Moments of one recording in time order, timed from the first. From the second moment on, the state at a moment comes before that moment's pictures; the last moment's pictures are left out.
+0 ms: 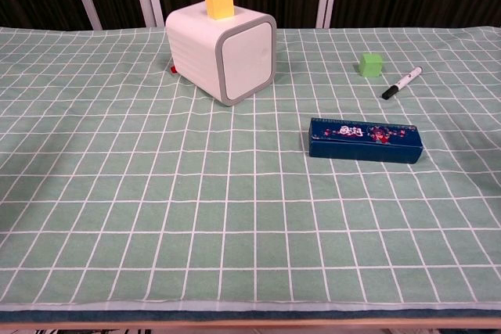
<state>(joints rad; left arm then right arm) -0.07 -1.10 -0.04 -1.73 1.50 1.50 0.04 0.37 -0.94 0.15 -1.86 -1.09 0.98 -0.01</state>
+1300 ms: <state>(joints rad) -0.09 -1.09 -0.04 -1.75 1.44 1.44 0.03 1.18 -1.47 0.32 -1.76 0.16 1.22 -0.88</state>
